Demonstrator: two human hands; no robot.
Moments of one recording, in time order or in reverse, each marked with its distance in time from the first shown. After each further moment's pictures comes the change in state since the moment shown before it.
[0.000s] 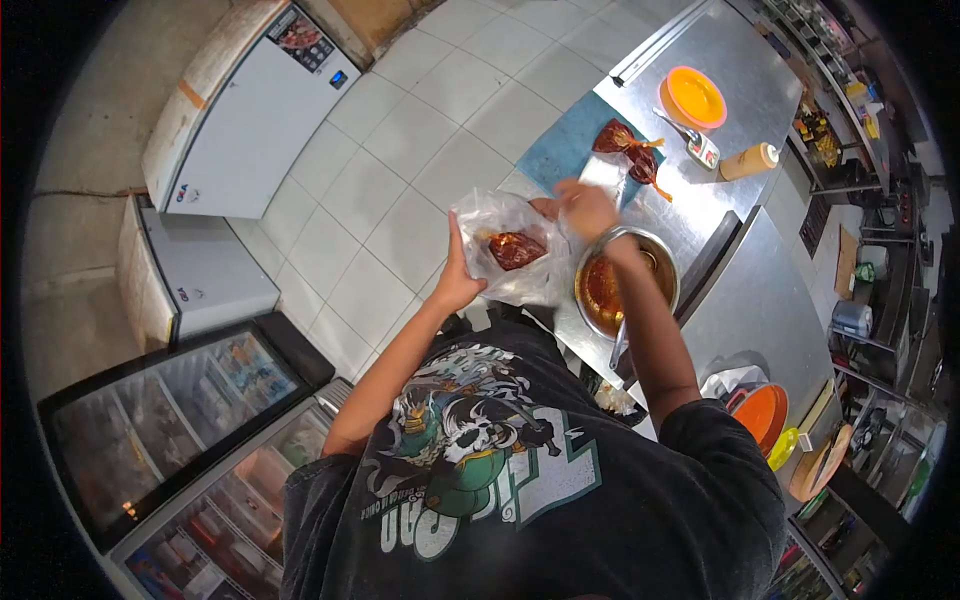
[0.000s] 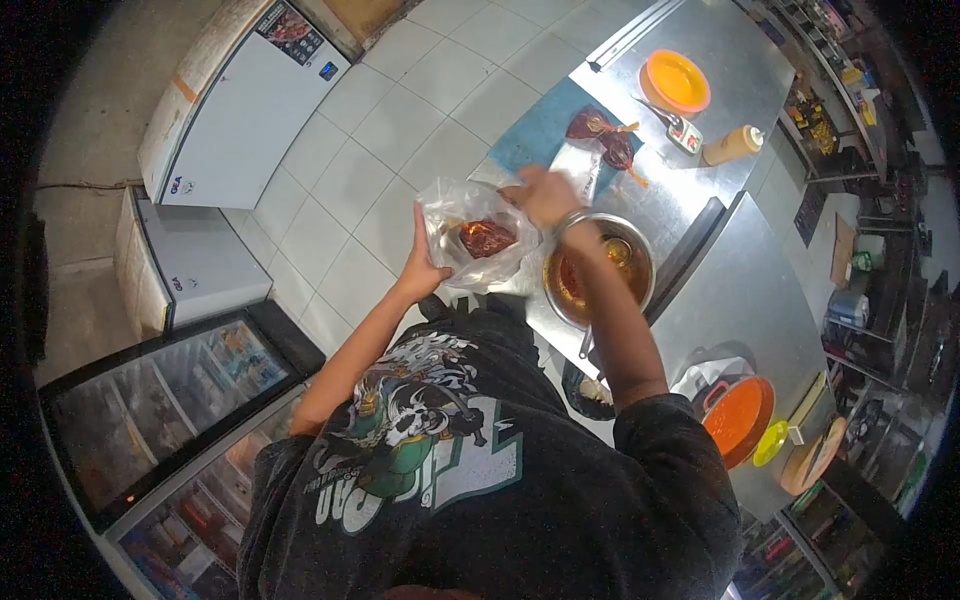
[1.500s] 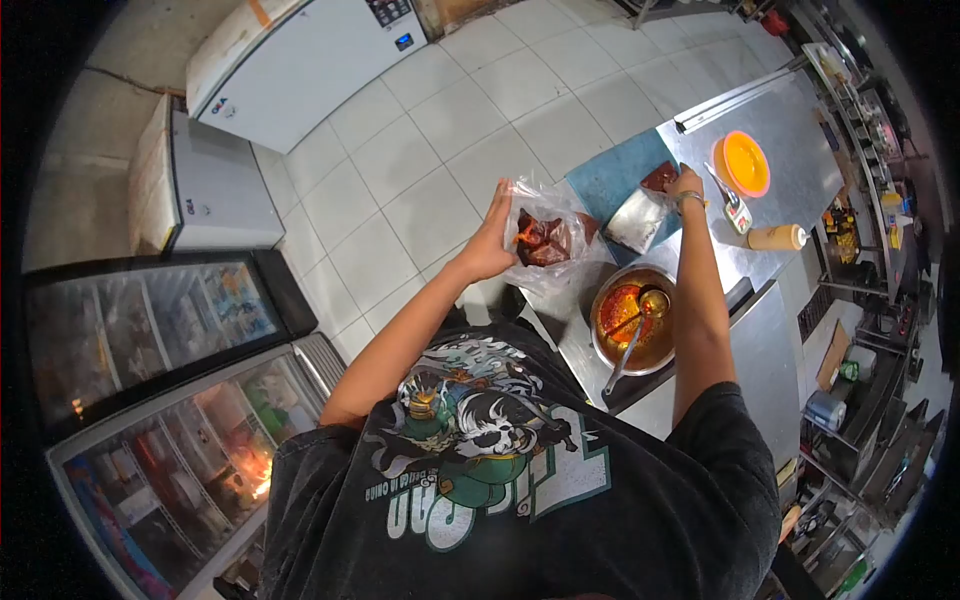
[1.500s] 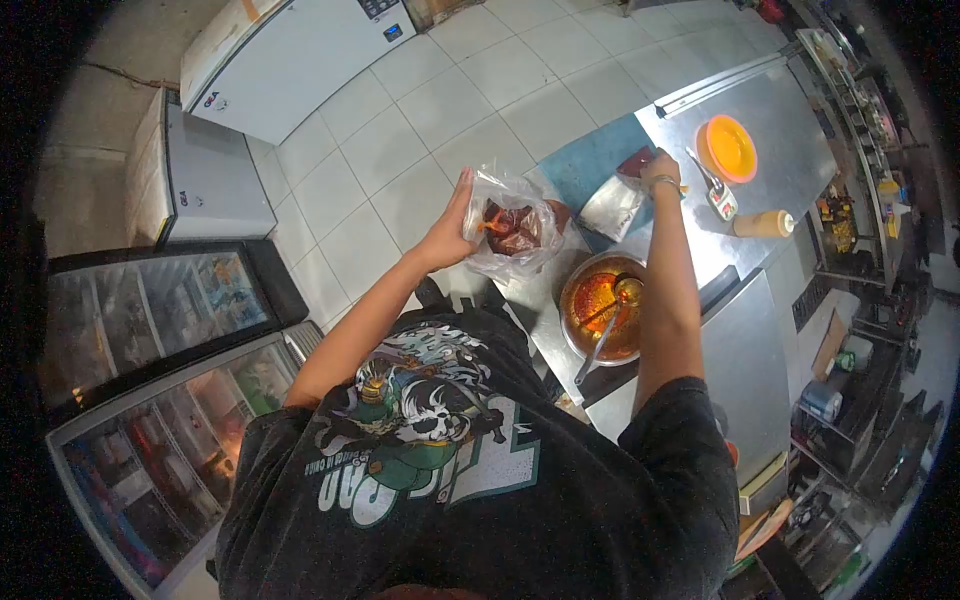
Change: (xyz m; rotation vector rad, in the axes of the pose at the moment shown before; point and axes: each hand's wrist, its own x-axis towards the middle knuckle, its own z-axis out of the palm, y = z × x) left_hand 0.025 0.035 -0.026 0.104 0.044 0.067; right_hand 0.133 0.126 -0.073 -0.591 0.140 0.179
